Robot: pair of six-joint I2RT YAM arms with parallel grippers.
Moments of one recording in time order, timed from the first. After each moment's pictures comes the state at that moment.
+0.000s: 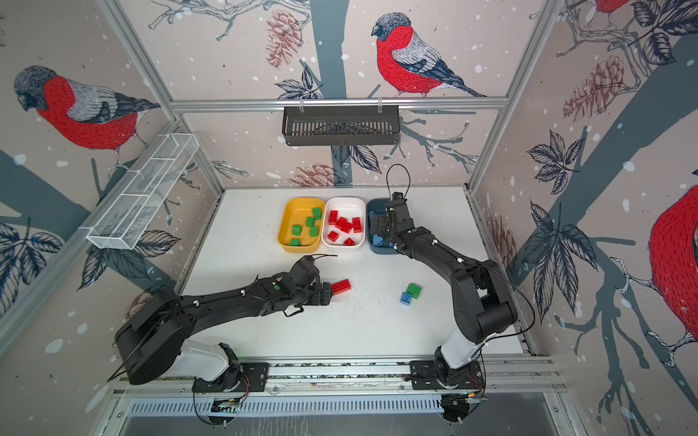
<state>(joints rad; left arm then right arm) -0.82 1.43 0.68 -0.25 -0.03 -0.70 0.40 1.62 1.07 -0.12 0.13 0.38</state>
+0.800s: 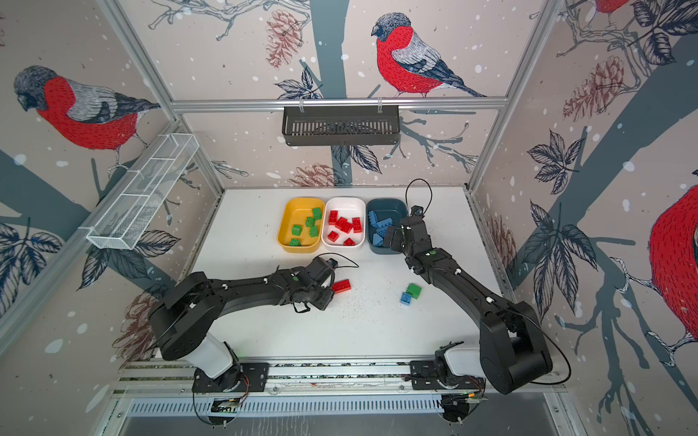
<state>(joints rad) -0.86 1.63 0.83 -0.36 -0.06 -0.24 0.37 1.33 0.83 -0.13 0.18 0.45</state>
